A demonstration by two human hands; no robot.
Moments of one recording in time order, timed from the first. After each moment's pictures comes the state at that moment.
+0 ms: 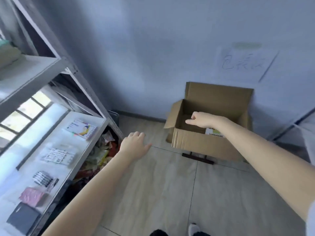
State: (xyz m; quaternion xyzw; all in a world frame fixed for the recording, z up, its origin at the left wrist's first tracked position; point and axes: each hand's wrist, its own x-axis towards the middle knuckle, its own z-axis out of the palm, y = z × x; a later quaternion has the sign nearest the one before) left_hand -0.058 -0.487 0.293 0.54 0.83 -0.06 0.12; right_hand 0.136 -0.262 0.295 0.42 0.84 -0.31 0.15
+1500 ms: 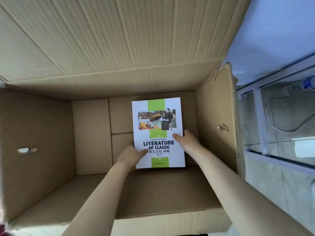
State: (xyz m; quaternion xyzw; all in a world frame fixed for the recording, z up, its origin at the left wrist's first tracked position) left_hand 0.099 0.031 -0.279 0.28 0.77 -0.06 0.57; right_hand 0.302 0.092 -0.286 0.73 0.36 -0.58 0.04
